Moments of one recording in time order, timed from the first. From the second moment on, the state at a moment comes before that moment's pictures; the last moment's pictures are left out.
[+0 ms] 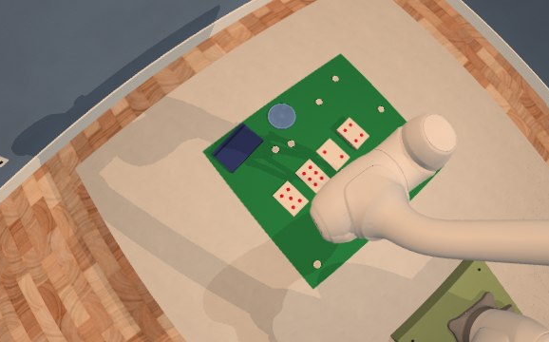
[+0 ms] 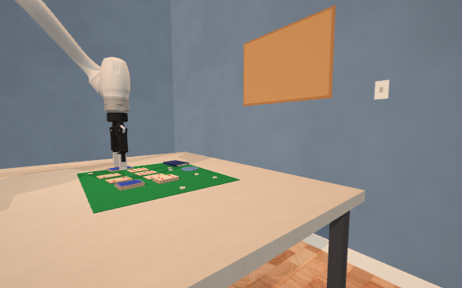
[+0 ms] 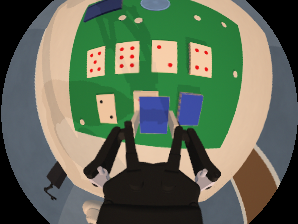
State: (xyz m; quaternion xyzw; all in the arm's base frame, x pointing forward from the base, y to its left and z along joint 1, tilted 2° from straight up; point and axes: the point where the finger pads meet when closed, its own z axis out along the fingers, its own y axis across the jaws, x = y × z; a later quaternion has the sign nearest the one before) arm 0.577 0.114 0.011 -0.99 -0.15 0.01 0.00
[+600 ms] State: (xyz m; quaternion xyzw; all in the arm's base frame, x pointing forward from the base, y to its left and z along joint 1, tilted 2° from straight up) arm 0.570 0.134 0.012 -0.99 -0.16 0.01 0.00
